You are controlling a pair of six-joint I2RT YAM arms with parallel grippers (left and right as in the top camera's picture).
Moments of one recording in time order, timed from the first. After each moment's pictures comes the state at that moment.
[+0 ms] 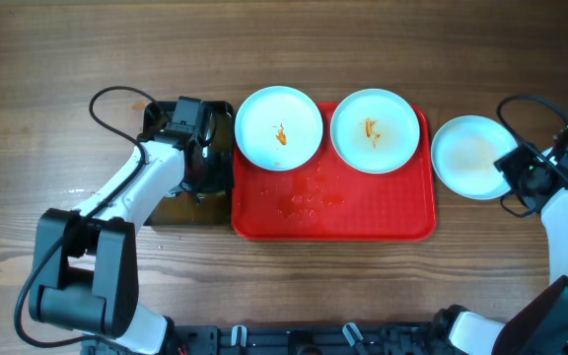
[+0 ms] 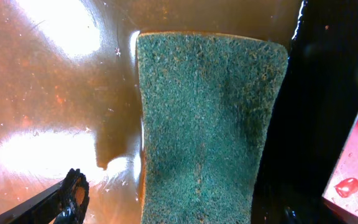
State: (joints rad) left arm -0.22 1.72 1.02 -0.73 0.01 -0.34; right arm -0.51 1.42 0.86 -0.47 -0.13 0.44
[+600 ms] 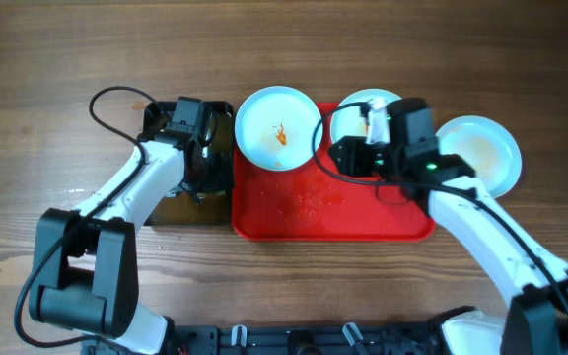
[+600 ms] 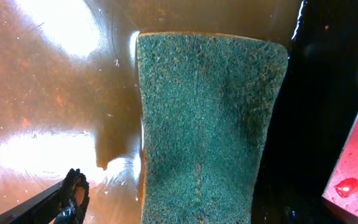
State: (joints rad) left arm -0.22 1.72 1.02 -0.73 0.01 -0.34; right arm 0.32 1.47 0.86 -0.29 -0.33 0.39
